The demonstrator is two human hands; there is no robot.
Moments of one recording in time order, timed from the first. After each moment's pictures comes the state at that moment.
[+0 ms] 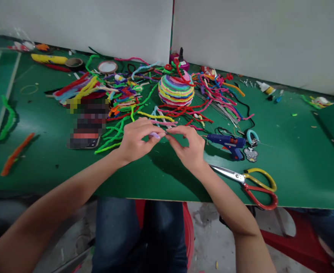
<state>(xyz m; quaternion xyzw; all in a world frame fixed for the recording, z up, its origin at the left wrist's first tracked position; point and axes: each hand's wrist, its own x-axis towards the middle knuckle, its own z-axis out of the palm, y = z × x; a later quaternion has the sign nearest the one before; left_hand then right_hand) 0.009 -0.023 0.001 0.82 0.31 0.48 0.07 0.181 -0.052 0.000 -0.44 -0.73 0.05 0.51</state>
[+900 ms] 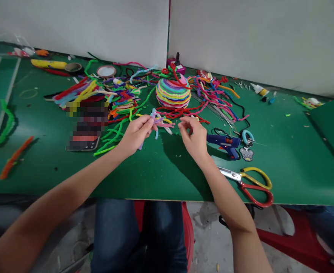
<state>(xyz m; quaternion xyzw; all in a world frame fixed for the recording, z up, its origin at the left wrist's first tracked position) 0.009 -0.007 -0.008 0.65 0.41 0.45 0.46 0.207 -0.023 -0.008 -0.54 -0.69 0.15 0.46</state>
